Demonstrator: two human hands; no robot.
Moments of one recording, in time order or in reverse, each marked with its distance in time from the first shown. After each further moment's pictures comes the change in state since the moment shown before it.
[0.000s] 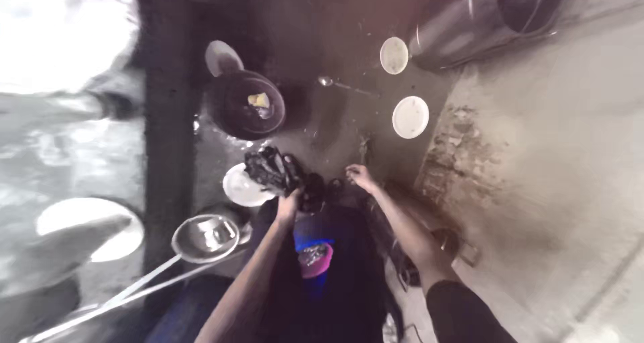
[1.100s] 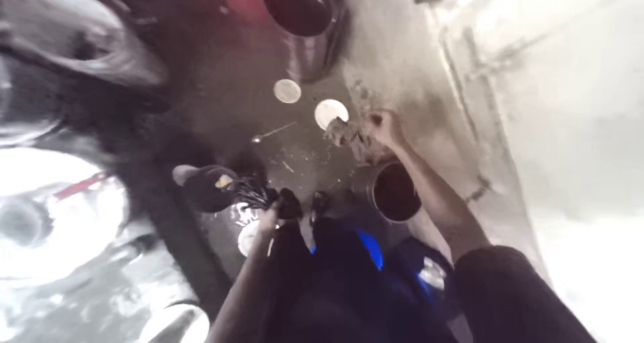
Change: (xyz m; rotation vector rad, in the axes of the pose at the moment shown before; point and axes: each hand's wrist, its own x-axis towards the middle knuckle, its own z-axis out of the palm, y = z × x) left_hand -0.234 0.051 0.080 0.564 -0.232 0.434; right_hand -0.449 -0.030 -0.246 -0.125 0.965 -0.403
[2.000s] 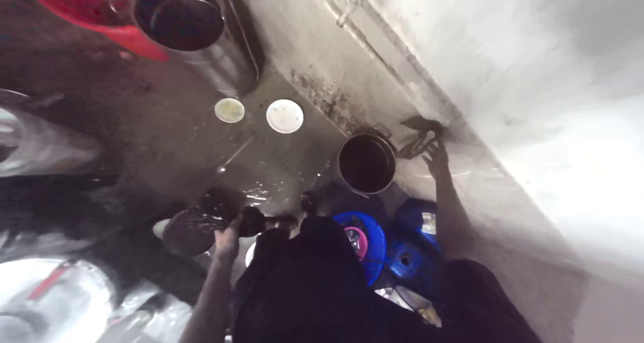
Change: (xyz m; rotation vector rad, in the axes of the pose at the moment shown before) left_hand -0.036 0.017 0.028 0.272 -0.117 0.139; right_hand -0.341 0.330 -0.107 1.023 0.849 0.831
